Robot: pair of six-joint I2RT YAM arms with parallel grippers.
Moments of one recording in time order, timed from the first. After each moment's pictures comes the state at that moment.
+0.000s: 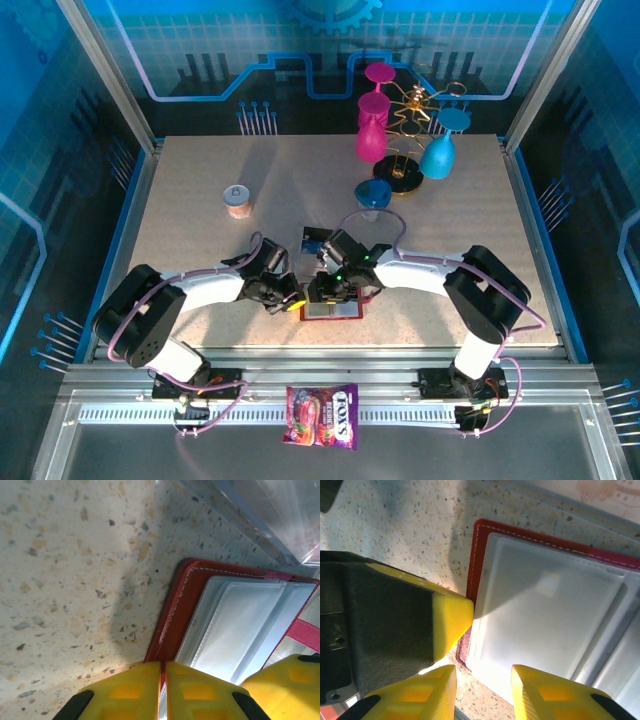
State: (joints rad) left arm -0.55 1.51 0.61 -0.22 0.46 -1.06; right arm 0.83 1.73 0.98 -0.35 -0.43 0.75
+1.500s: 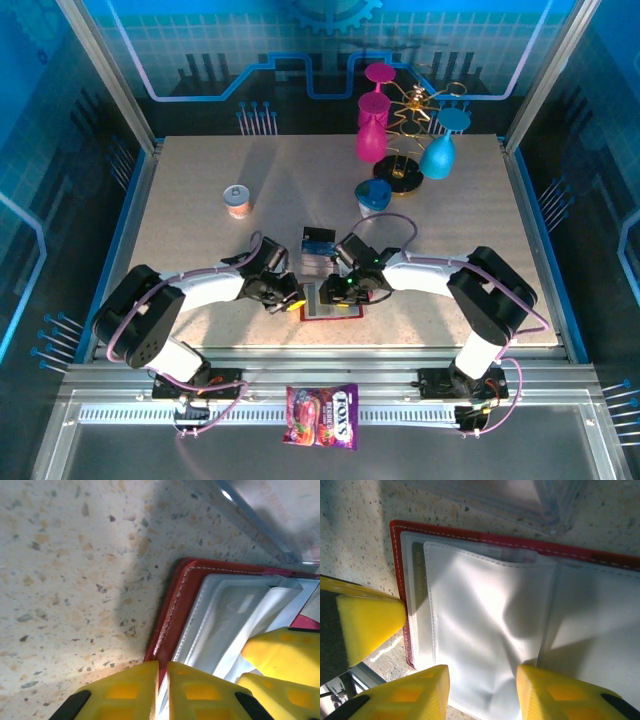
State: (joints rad) left arm -0.55 1.50 0.63 -0.25 0.46 -1.06; right arm 0.78 1.69 0.87 -0.32 -0.39 0.76
